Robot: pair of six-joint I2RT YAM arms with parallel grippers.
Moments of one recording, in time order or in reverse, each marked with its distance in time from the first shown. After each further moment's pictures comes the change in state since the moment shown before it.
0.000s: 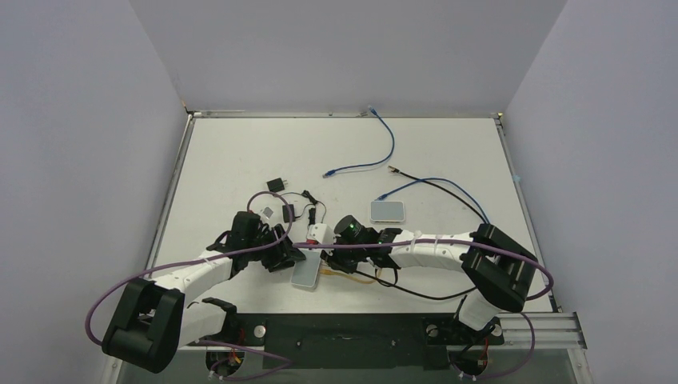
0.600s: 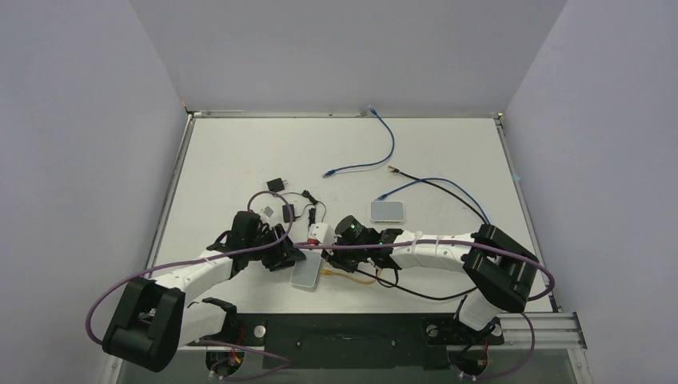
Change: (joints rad) left arm 0.000 0.005 0.000 0.014 0.006 0.000; right arm 0.001 -0.008 -0.009 0.009 0.035 0.002
